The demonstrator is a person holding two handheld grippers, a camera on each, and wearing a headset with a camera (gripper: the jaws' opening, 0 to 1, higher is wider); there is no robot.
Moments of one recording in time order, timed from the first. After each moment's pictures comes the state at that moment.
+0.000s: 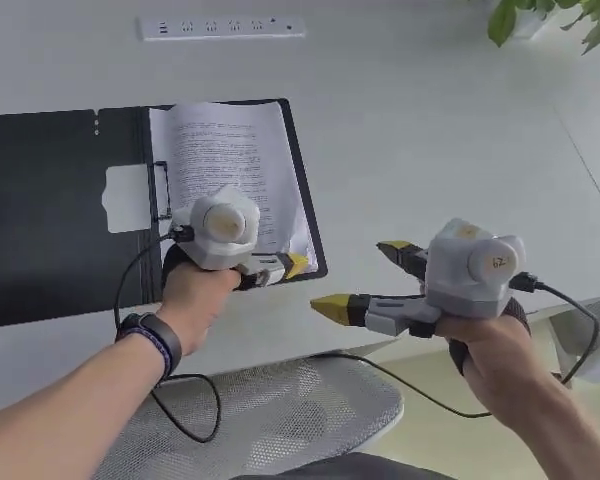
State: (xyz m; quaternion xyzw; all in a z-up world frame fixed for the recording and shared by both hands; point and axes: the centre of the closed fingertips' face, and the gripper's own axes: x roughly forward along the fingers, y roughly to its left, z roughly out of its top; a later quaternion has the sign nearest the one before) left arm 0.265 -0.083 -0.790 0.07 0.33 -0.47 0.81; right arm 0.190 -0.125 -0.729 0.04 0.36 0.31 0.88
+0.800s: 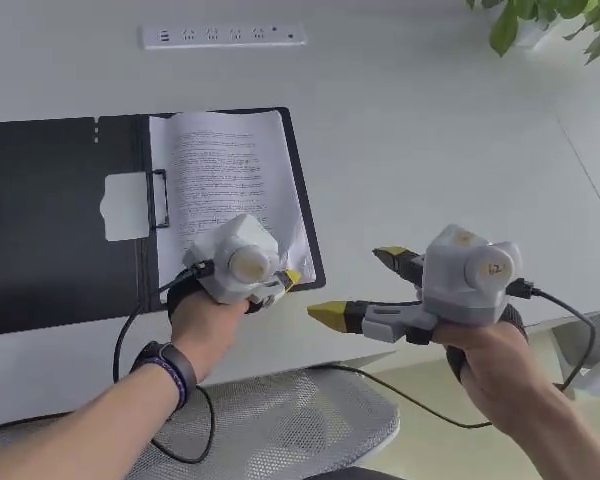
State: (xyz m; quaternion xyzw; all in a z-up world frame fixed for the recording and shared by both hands) left arm 0.265 -0.082 -0.805 0.15 0.30 -0.45 0.83; right arm 0.196 -0.126 -0.730 0.04 0.36 0.32 0.87
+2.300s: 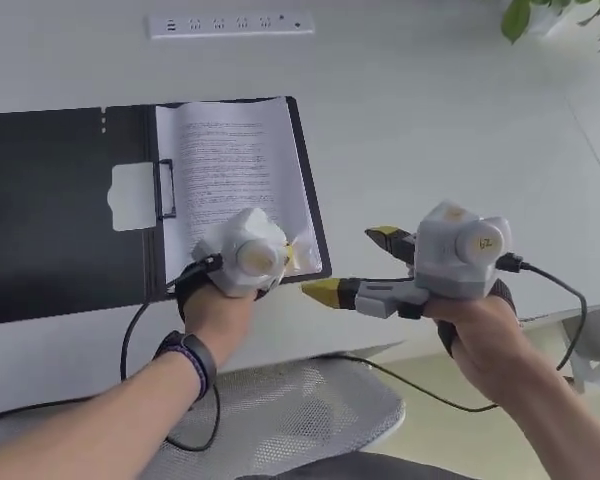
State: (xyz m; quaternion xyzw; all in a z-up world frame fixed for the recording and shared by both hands) left arm 0.264 -0.085 -0.805 0.11 0.30 -0.44 0.84; right arm 0.224 -0.115 -0.735 0.05 0.35 0.34 0.87
